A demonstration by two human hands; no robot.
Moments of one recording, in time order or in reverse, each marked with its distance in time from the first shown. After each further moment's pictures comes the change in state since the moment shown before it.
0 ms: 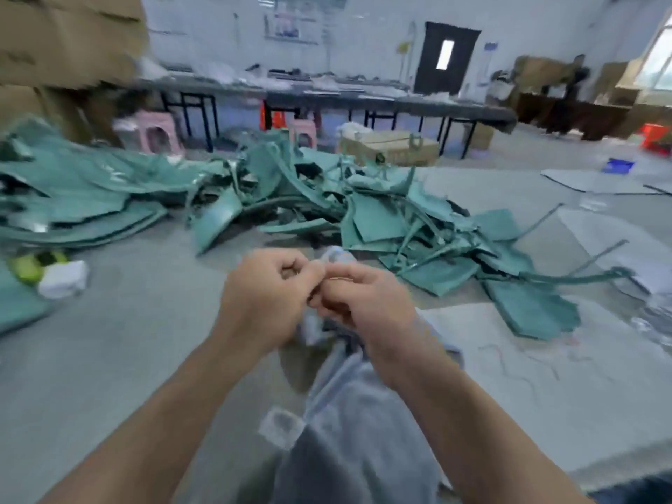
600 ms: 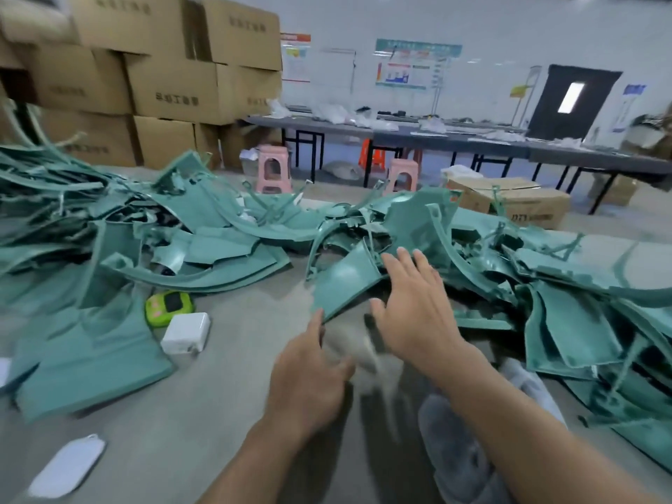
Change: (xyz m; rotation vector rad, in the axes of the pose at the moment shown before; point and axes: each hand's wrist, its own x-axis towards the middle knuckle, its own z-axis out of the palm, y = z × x) left_hand 0.088 -0.188 -0.037 0.274 0.060 -0.373; right_hand 0.229 0.028 0.107 -1.286 0.022 -0.494
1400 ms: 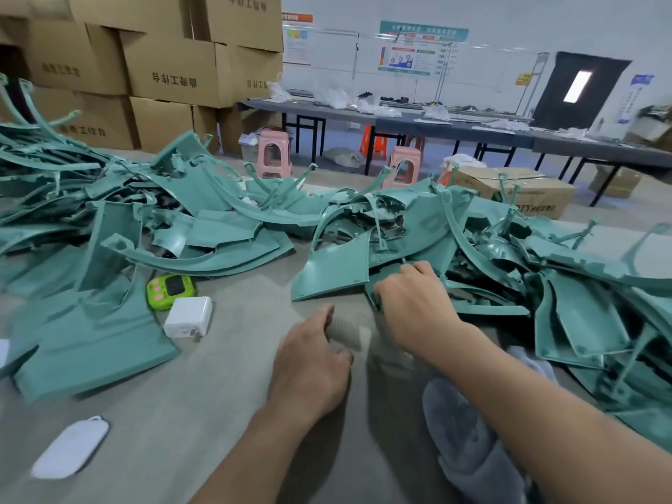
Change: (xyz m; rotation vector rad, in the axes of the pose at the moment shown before) left_hand 0.002 -0.004 0.000 0.043 0.046 -0.006; right_hand 0.010 -0.001 0.012 -0.513 -0.177 -0.260
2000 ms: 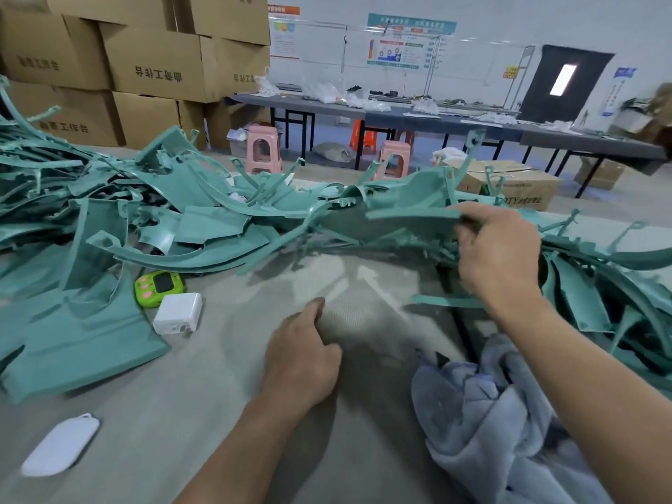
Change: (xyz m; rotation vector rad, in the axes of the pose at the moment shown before) left_hand 0.000 0.003 -0.004 0.010 -0.031 0.005; right_hand -0.029 0.067 -0.051 0.640 0.622 0.538
